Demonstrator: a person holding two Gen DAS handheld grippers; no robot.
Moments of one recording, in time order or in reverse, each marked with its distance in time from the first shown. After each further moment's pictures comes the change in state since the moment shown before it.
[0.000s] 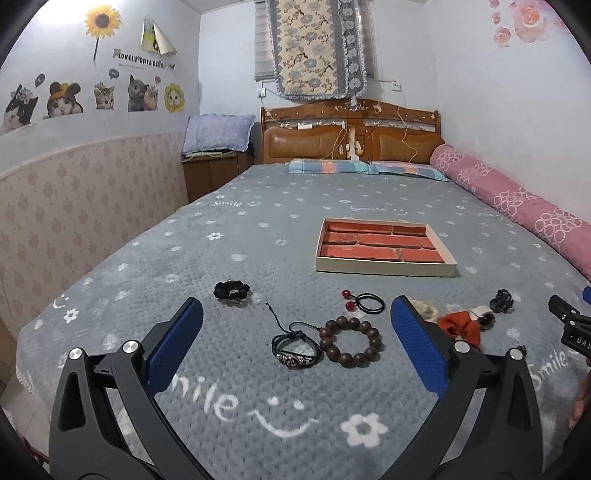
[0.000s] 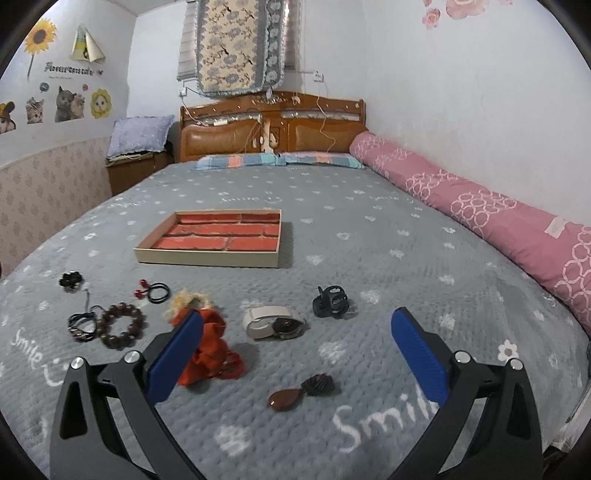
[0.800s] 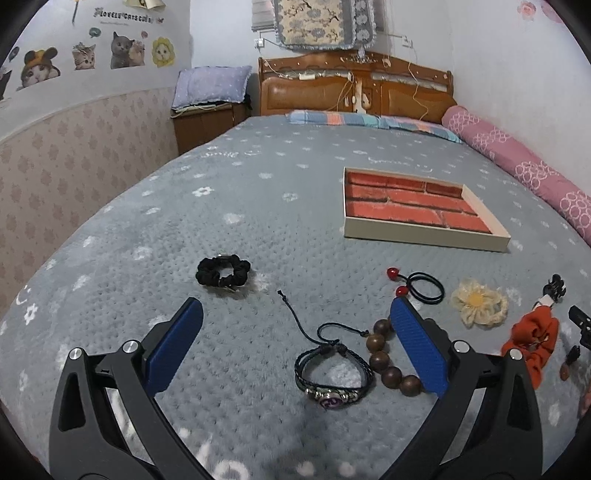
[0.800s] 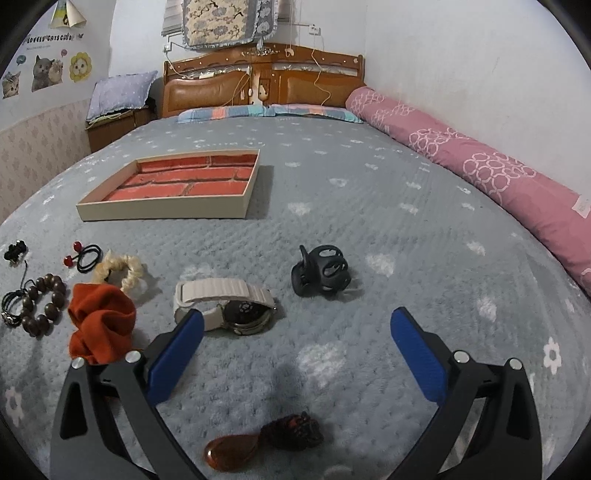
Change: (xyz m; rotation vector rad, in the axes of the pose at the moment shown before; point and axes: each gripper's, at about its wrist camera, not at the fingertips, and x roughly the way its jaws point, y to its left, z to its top) left arm 0.149 0.032 -0.013 -0.001 0.183 -0.024; right arm 0.128 -0.012 -0.026 -0.025 0.161 -0.043
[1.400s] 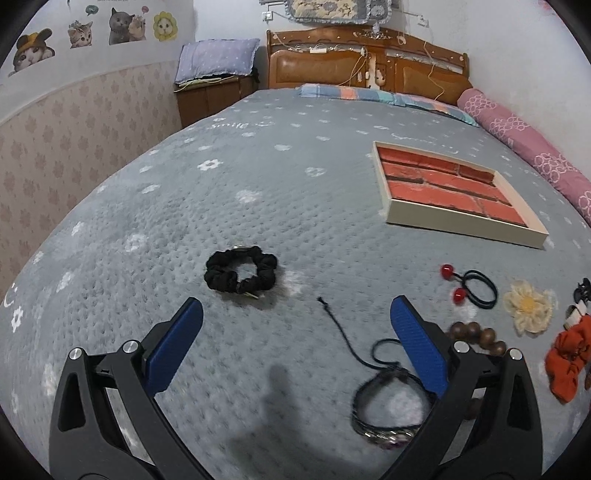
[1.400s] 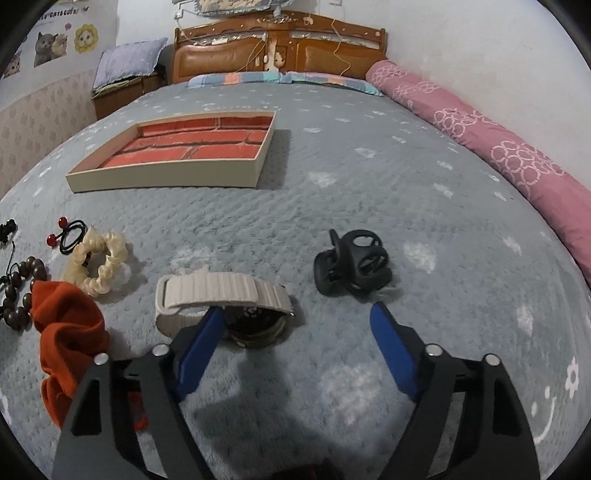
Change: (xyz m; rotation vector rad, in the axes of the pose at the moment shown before) left arm 0.068 0.038 0.010 -0.019 0.101 0.024; right arm 0.055 0.017 0.007 -0.053 0.135 0.043
